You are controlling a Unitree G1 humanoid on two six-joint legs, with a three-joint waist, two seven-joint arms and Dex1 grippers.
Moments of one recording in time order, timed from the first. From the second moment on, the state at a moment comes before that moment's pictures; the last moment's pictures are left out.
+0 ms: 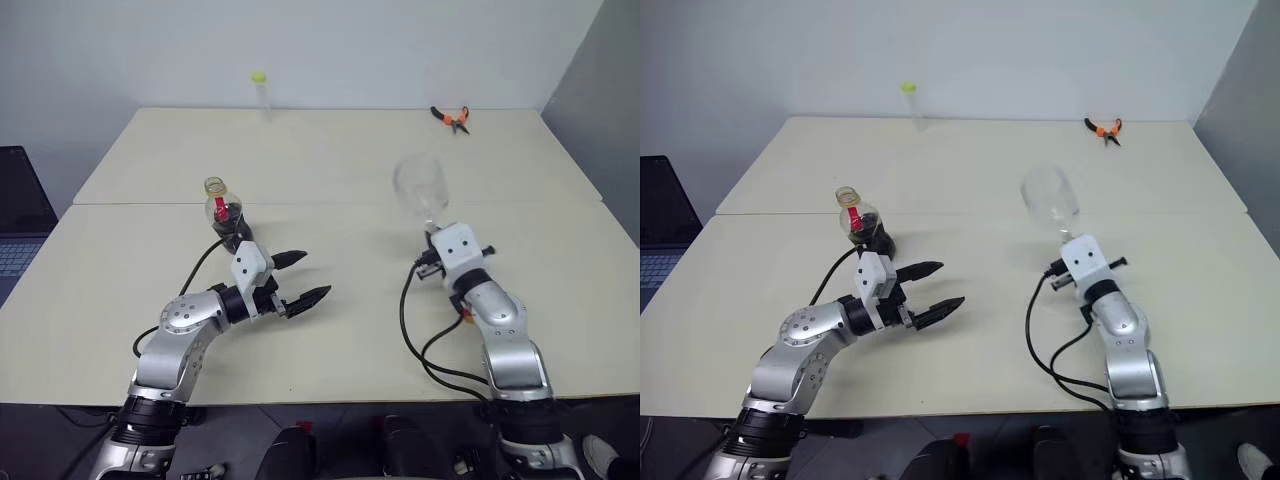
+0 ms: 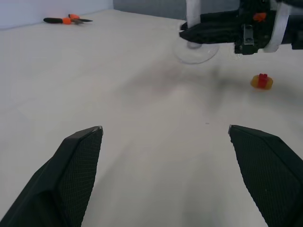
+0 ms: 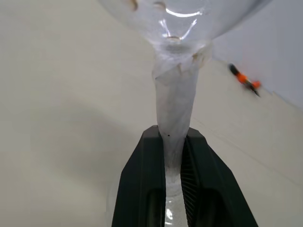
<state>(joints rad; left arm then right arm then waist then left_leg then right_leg) -0.22 0.49 -0.01 -0.10 -0.39 0.23 -0.89 -0.27 -0.13 -0.01 -0.18 -0.22 0.27 0.36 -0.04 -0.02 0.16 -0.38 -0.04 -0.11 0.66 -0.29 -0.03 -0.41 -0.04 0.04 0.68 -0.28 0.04</state>
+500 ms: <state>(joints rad) -0.26 0.53 0.05 -0.23 -0.51 0.38 -0.87 -0.47 -0.07 0.02 0.44 0.03 -0.22 0.48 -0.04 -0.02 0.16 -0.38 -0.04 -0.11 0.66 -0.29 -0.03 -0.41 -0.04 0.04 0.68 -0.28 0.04</state>
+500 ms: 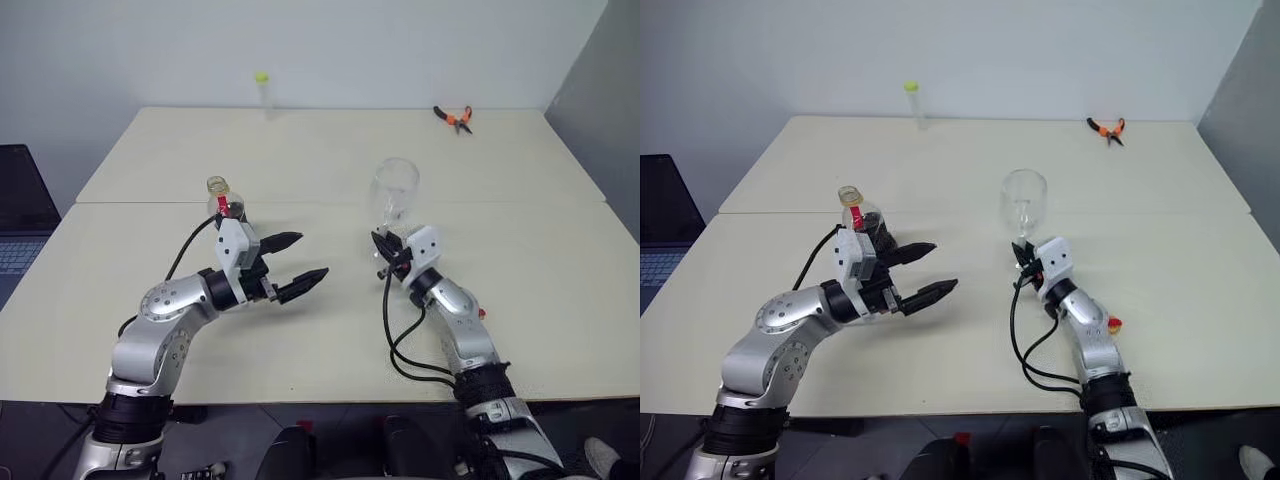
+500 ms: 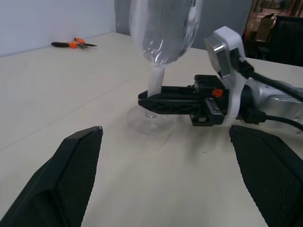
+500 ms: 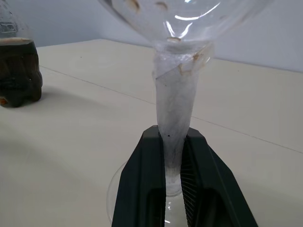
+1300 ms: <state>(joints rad) -0.29 0.54 0.08 -0.28 -0.51 0.38 -0.84 -0.55 -0.11 0.04 0.69 0.06 -0.29 0.54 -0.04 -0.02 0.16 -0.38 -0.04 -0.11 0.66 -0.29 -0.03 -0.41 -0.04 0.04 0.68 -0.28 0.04</state>
